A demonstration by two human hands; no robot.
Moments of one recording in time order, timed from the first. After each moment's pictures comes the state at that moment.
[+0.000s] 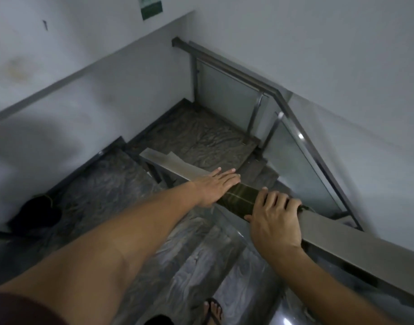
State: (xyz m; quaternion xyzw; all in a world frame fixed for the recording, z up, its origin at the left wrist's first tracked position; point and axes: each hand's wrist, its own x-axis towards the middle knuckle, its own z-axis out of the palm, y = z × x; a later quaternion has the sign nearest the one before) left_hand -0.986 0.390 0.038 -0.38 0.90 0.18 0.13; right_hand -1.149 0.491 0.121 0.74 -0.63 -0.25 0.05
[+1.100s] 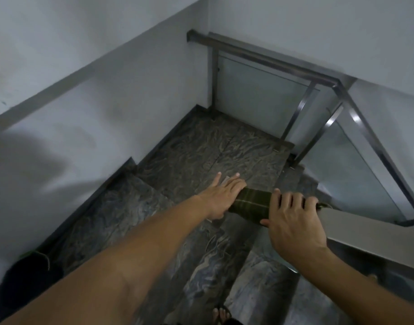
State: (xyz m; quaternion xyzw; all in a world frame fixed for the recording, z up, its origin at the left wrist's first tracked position) left_hand -0.604 0.157 -0.264 -0.39 0.90 0.19 0.08; right_hand -0.771 0.254 -0.171 0.73 -0.63 -0.26 0.09
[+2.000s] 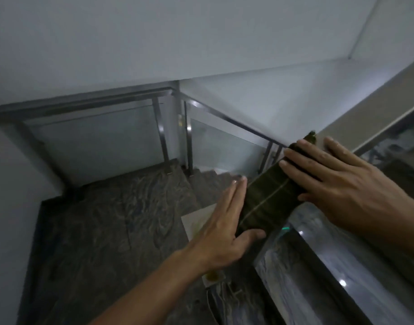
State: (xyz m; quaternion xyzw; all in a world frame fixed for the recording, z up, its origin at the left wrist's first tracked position) left_hand -0.558 0.071 -0.355 0.00 0.90 0.42 -0.10; right_hand -0.702 0.260 -0.249 0.56 -0.79 -0.18 0.17
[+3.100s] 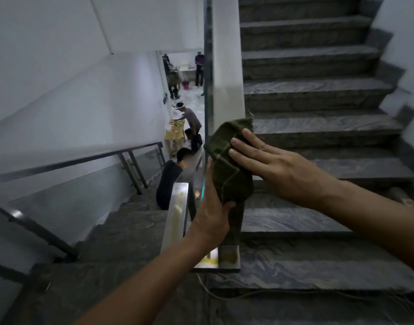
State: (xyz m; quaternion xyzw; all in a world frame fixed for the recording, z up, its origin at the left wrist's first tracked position) left_hand -0.607 -0.007 -0.416 0.39 0.75 0.54 0.02; right_hand -0.542 0.172 -0.330 0.18 -0.96 -0.05 0.18
